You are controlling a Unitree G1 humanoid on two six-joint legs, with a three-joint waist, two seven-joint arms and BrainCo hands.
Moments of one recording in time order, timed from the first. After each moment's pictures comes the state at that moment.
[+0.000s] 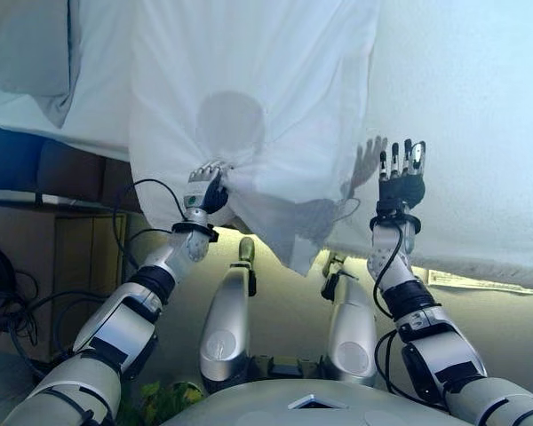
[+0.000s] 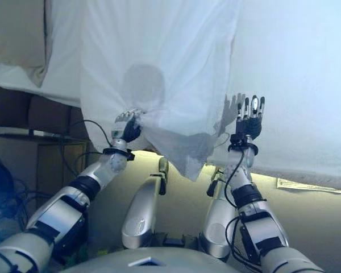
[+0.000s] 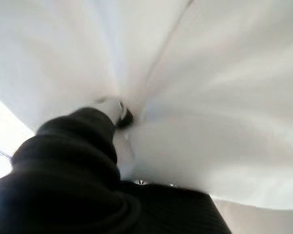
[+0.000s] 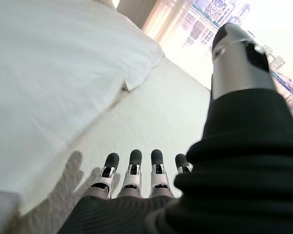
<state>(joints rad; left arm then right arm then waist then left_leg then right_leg) -0.54 0.38 -0.62 0.86 0.48 -0.28 0.57 -0.41 -0.25 0.20 0.49 1.34 -0.54 -0.07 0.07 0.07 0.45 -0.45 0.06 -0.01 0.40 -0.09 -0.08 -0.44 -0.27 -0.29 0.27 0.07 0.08</state>
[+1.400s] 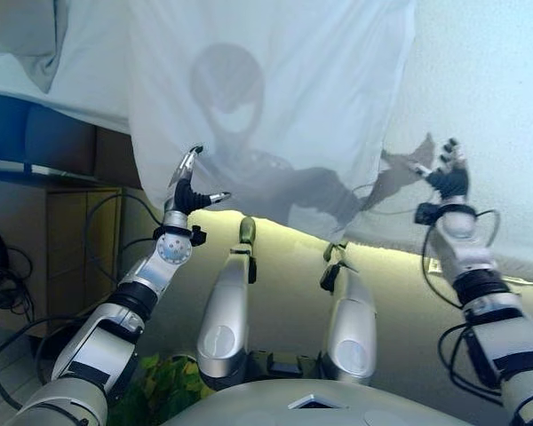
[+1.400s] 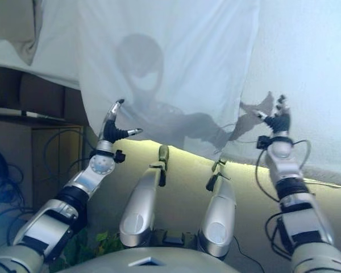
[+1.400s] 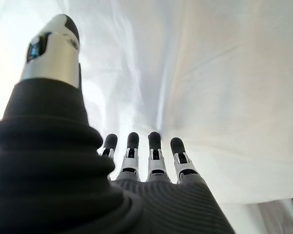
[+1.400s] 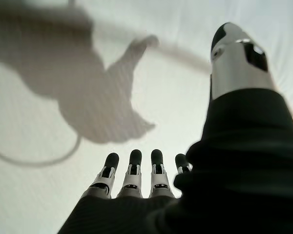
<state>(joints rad) -0.40 0.47 -0.47 0.65 0.06 -0.34 0.46 -0.54 -0.68 0.25 0.79 0.39 -0.18 -0.30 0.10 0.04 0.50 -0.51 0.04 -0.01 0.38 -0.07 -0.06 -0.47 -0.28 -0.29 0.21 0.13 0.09</state>
